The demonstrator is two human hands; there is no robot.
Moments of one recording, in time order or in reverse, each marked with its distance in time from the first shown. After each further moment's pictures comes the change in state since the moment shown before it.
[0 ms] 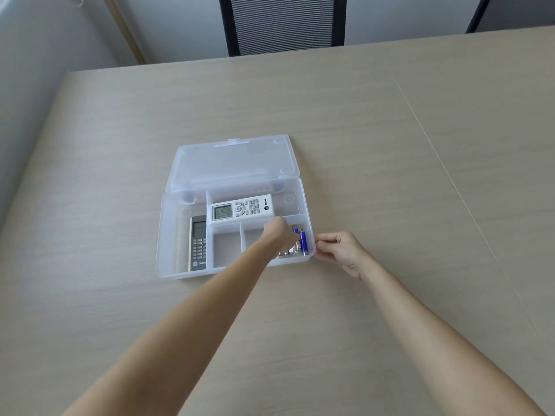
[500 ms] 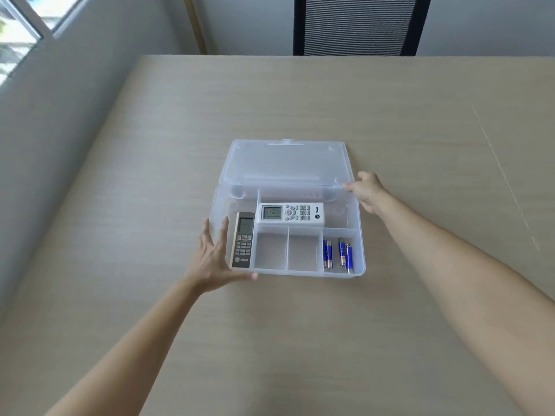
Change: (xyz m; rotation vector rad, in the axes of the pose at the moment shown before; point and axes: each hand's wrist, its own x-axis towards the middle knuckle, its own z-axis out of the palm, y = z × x) left_hand -0.029 -0.198 -0.099 0.279 0.241 0.096; right_hand 0.121 -0.122 0.028 -0.285 0.220 -0.060
